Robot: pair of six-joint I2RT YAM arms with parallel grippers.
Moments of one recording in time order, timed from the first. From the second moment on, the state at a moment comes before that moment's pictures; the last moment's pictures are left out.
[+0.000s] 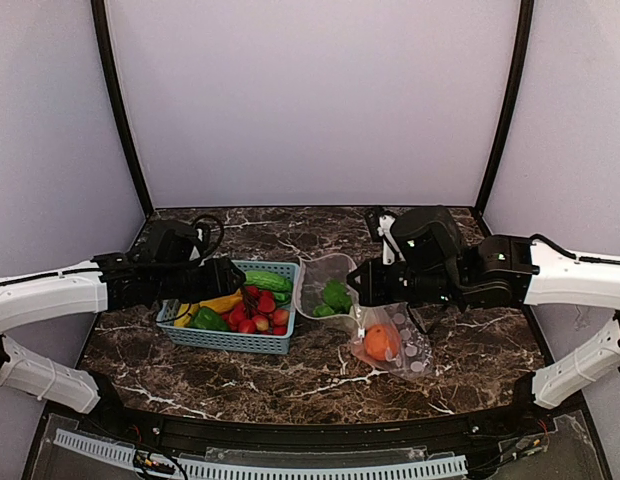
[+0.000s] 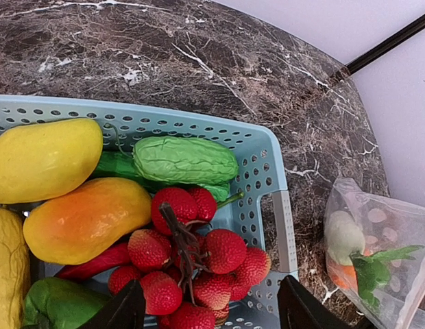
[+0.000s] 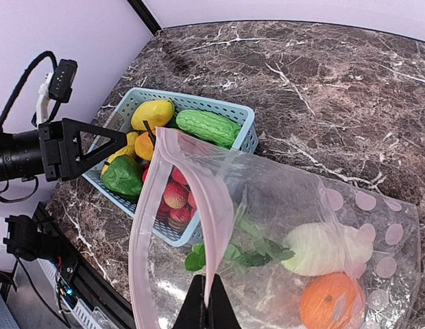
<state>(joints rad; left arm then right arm) -0.73 1.18 0.80 -0.30 -0.12 -0.75 1.17 1.28 1.12 -0.45 0.30 0.70</state>
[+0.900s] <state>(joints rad) -0.69 1.42 0.77 -0.11 -0.01 -0.79 1.15 1.29 1.12 -0.45 0.30 0.70</state>
